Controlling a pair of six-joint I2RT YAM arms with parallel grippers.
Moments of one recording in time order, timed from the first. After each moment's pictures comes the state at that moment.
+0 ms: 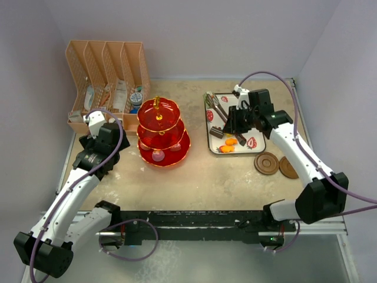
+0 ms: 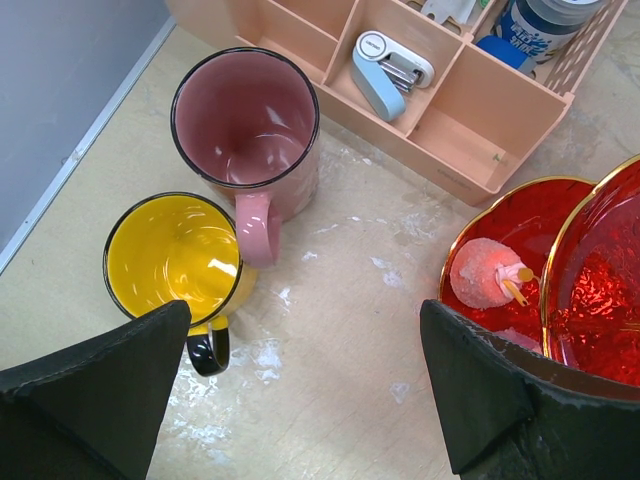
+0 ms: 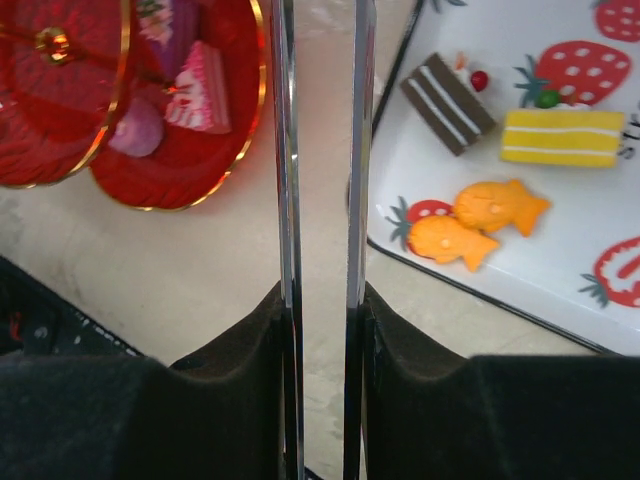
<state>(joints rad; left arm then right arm) -0.34 0.88 0.87 -0.75 -0.70 -0.59 0.28 1.39 1.23 -0.68 -0.30 0.16</state>
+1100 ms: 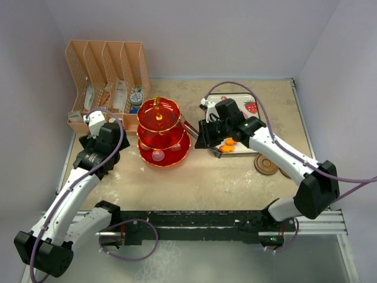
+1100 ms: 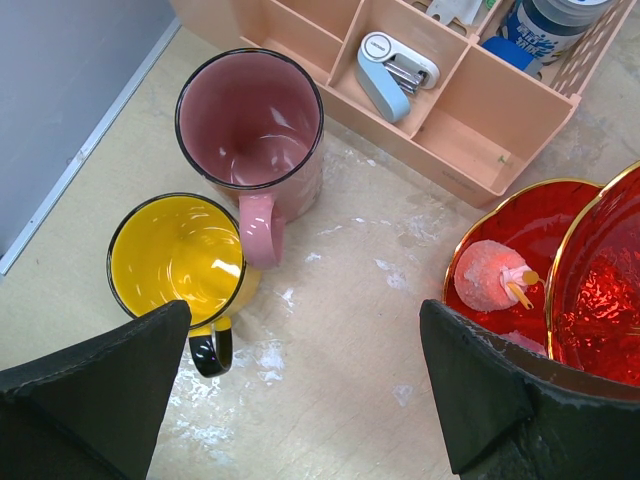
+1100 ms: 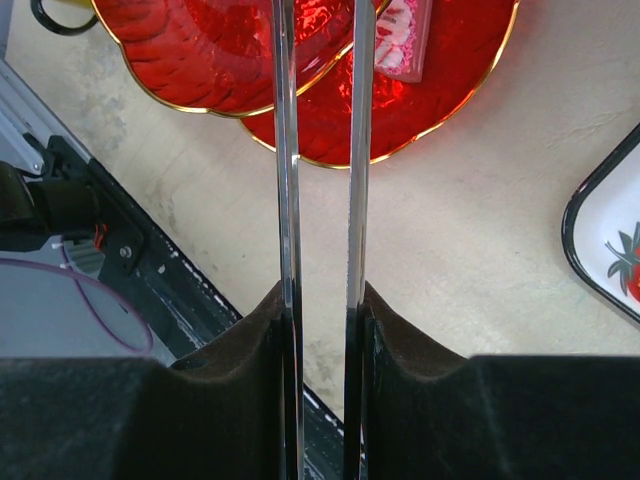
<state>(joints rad) -0.34 0.89 0.87 -0.75 -0.71 -0.59 0.61 1.43 1.22 -0.59 -0.37 0.30</state>
